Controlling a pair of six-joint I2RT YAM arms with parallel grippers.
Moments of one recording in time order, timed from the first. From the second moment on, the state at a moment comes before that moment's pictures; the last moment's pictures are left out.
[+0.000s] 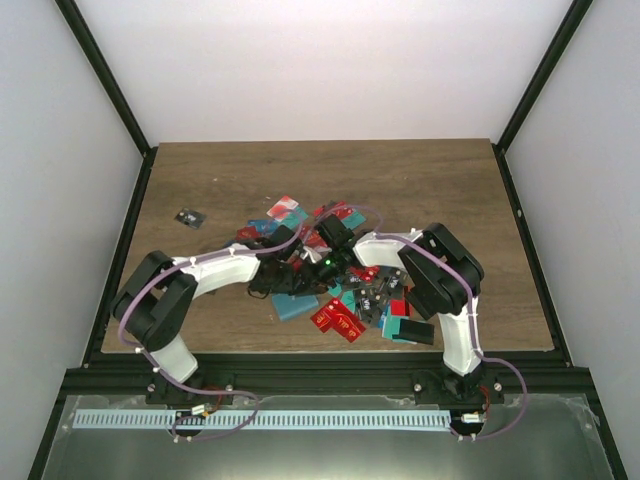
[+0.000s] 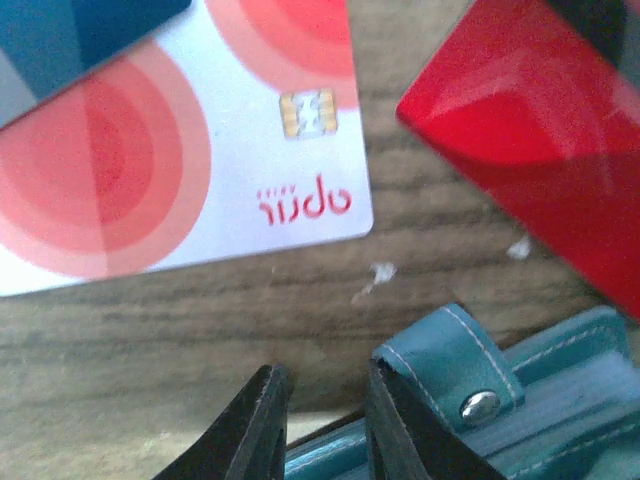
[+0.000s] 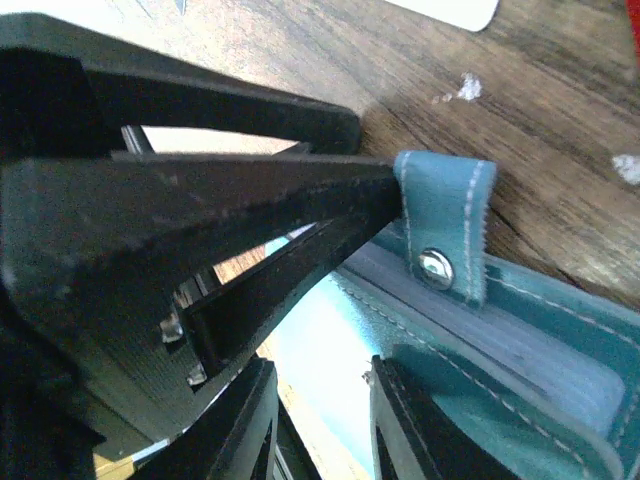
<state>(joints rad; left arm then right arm) -0.68 1.67 0.93 -0.61 -0.09 -0.65 0.73 2.02 1.17 -0.26 -0.91 0.50</state>
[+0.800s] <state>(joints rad) -0.68 1.54 0.74 -0.42 0.17 -0.80 0.68 1.71 0.94 -0.35 -0.75 0.68</state>
